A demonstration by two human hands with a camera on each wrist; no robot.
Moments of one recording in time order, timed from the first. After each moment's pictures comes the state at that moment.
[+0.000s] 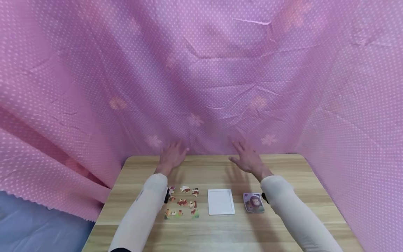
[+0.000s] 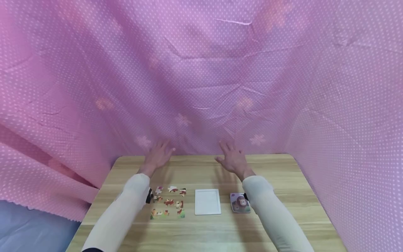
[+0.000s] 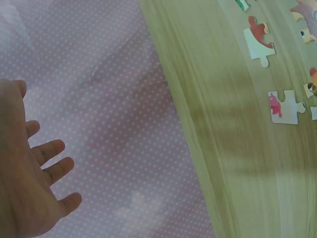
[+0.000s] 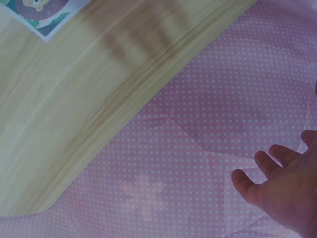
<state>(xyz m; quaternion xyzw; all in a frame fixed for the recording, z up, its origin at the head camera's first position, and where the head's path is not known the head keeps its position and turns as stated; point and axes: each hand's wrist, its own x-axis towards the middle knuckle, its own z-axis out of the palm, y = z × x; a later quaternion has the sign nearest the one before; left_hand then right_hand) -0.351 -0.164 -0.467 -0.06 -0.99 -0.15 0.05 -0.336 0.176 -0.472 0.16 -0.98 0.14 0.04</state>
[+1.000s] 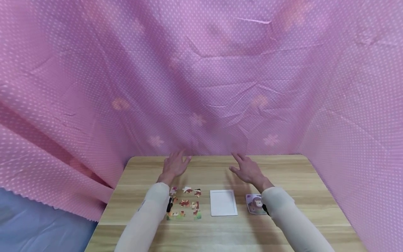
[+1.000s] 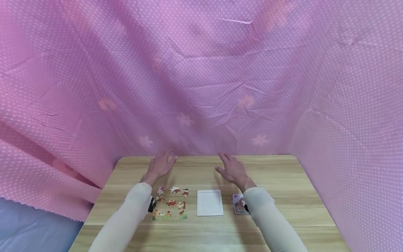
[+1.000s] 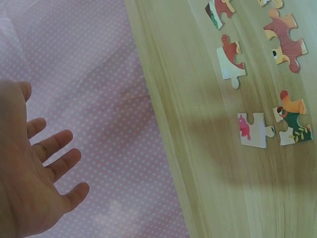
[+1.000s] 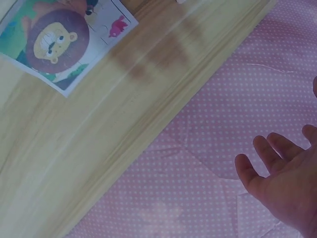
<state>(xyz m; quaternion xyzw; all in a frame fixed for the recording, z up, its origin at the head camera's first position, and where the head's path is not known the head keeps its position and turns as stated) -0.313 -0.160 -0.494 -0.04 -0.98 -0.21 0.01 -0.296 0.167 -0.501 0.16 -0.97 0.17 0.02</state>
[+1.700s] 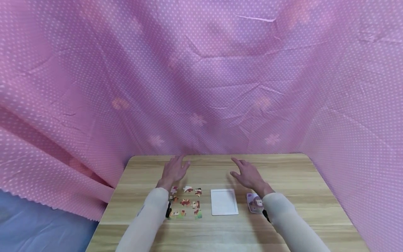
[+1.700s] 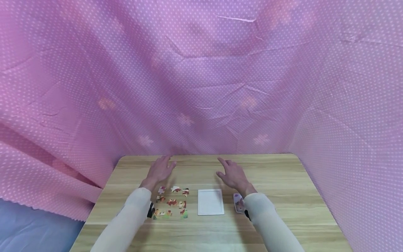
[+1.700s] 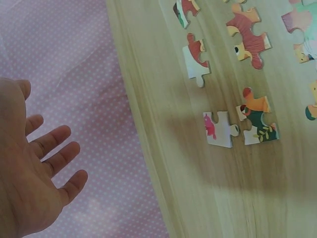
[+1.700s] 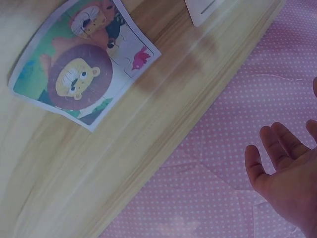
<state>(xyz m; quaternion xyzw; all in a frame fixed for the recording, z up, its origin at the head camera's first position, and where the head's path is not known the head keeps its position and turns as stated) -0.320 -0.167 -0.515 -0.05 -0.97 -0.22 0.00 -0.307 0.167 -0.526 0.17 -0.96 0.21 0.03</state>
